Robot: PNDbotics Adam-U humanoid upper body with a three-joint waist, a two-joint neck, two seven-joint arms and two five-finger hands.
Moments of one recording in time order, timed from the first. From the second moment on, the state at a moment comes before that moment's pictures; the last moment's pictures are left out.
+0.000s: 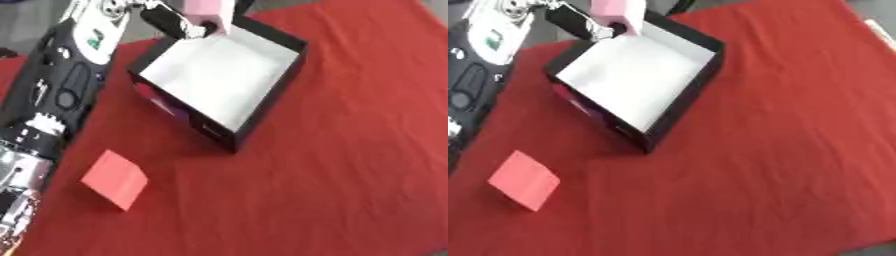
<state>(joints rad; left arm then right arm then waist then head) -1.24 0.42 -0.10 -0.97 -0.73 -0.38 -0.30 -0.30 -0.46 -0.33 -1.98 -0.47 -0.06 0.03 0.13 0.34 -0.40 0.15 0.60</state>
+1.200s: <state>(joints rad) -1.23 0.37 -0.11 -0.86 -0.94 -0.51 -0.26 -0.33 -0.45 -0.28 -1.98 -0.45 -0.05 0.11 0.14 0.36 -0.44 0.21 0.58</state>
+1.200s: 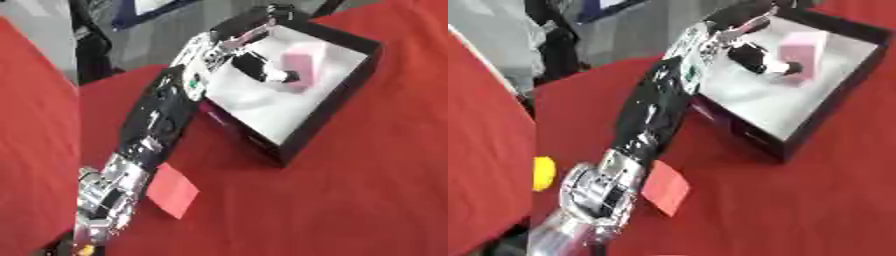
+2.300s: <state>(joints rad) -1.08 0.80 -0.07 -1.51 0.24 -0.15 -0.17 -0.17 -0.51 -0.32 -1.98 -0.45 -0.09 0.06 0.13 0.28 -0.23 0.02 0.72</state>
